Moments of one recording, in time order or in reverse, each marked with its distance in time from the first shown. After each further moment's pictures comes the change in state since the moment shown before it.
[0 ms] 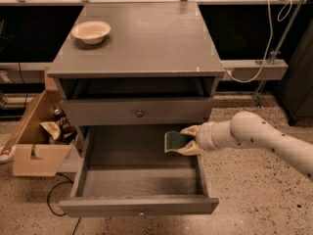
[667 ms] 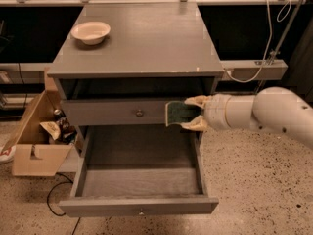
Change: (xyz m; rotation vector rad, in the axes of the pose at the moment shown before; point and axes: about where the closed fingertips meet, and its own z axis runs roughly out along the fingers) arm -0.118 -0.032 -0.117 0.209 -0.039 -0.220
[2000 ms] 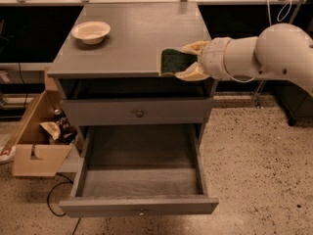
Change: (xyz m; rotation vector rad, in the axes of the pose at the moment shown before) arm -0.079 -0.133 -0.022 0.126 -0.074 -0.047
